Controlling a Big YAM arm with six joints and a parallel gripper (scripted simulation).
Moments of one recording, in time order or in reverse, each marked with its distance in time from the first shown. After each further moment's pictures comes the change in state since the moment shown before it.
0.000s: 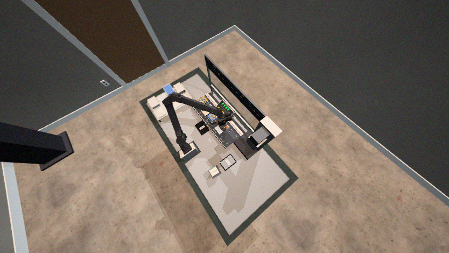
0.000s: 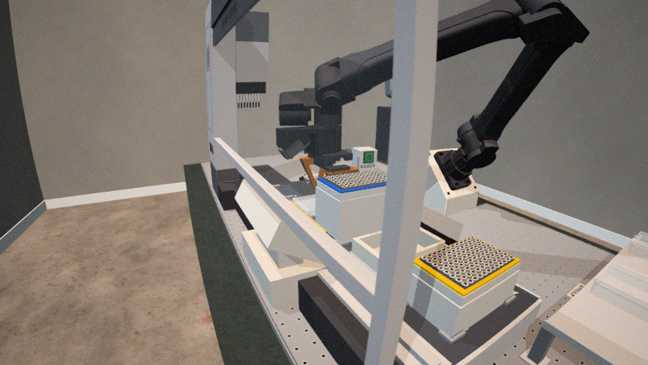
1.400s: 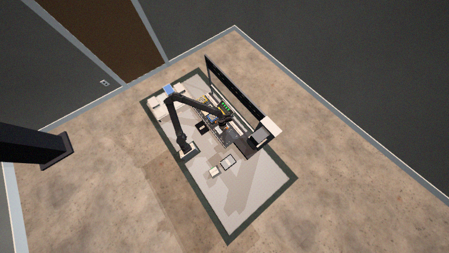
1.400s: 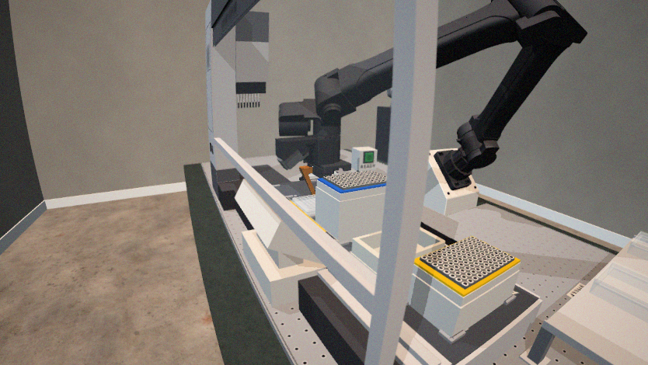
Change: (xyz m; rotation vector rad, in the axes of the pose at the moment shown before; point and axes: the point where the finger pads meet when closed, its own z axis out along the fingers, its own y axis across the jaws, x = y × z) arm -0.002 -0.002 0.021 0.001 -0.003 0.007
